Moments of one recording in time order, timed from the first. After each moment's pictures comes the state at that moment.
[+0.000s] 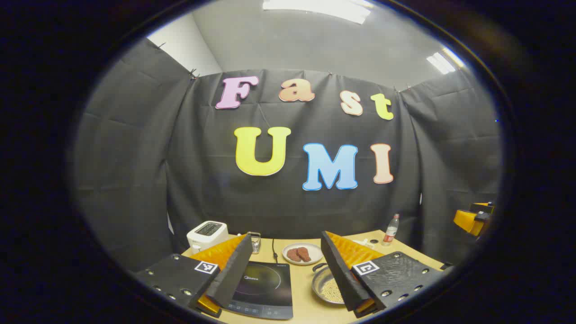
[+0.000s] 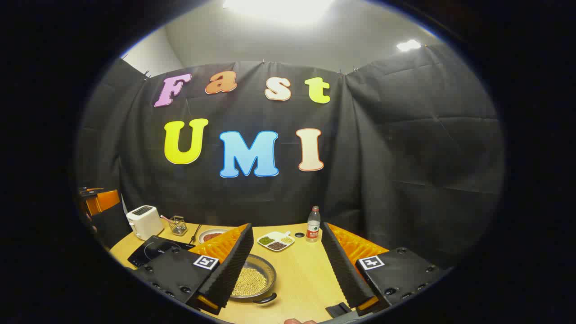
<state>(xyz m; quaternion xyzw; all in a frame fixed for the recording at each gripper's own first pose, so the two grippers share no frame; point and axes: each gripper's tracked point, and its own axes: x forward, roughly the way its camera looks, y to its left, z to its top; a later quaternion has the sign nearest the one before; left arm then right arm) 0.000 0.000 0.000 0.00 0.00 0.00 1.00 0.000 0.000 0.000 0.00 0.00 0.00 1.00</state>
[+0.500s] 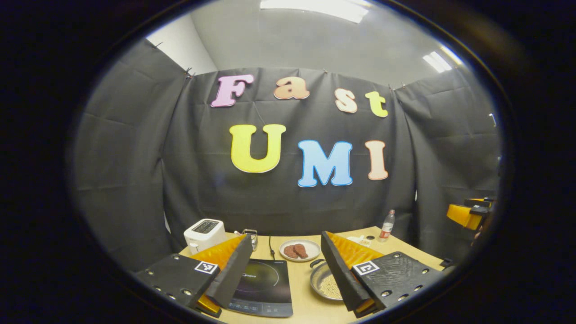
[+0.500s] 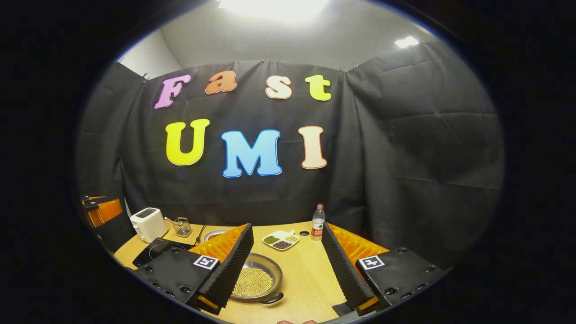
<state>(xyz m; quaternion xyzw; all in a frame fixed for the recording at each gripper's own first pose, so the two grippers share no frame) -0.007 -0.004 -0.009 0.01 0.01 -0.01 1.00 0.003 0.007 -0.001 0.00 0.00 0.01 1.00</state>
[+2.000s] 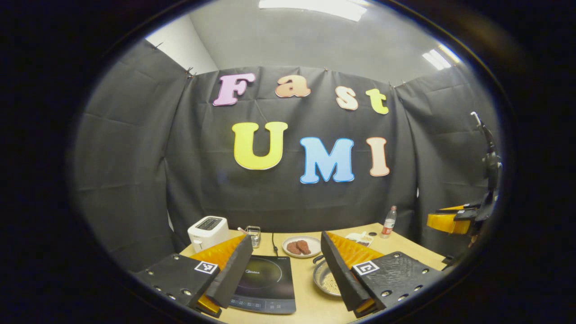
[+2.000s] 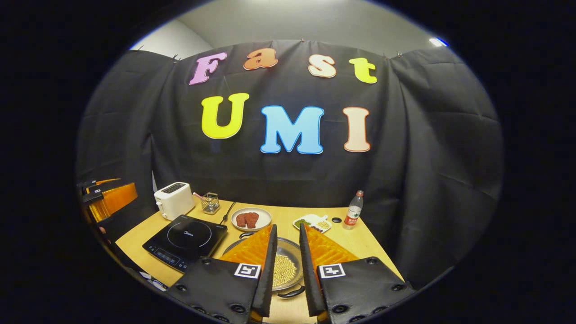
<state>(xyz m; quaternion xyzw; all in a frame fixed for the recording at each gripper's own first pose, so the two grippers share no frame) -0.020 0.003 -0.019 0.01 0.02 0.00 1.00 0.027 0.081 -0.037 -0.05 0.09 0.13 0.99</state>
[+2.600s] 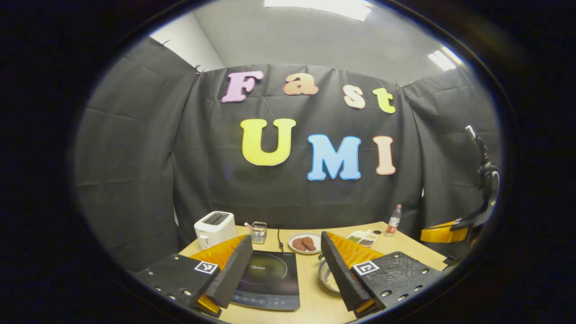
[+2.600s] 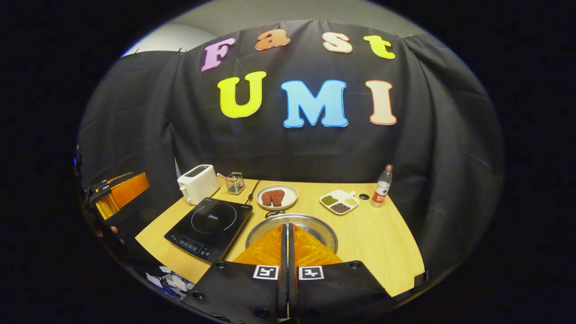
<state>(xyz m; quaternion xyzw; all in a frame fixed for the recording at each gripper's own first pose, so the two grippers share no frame) -0.030 0.020 -0.031 0.00 0.02 0.02 1.00 0.018 0.109 -0.086 -0.03 0.19 0.20 0.96</state>
